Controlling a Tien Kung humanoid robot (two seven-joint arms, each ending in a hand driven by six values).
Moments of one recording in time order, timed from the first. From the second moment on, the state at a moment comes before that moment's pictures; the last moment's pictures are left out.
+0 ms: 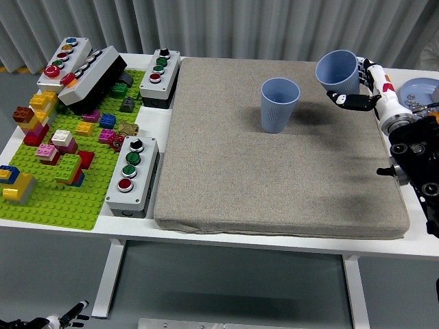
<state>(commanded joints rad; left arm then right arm) -0.17 0.09 -1.17 -0.18 1.24 -0.19 0.10 0.79 -0.11 1.04 0.70 -1.36 -0.23 0.11</state>
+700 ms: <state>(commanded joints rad) -0.17 0.09 -1.17 -0.18 1.25 -0.19 0.10 0.81 -0.06 1.04 0.73 -1.50 -0.27 0.06</state>
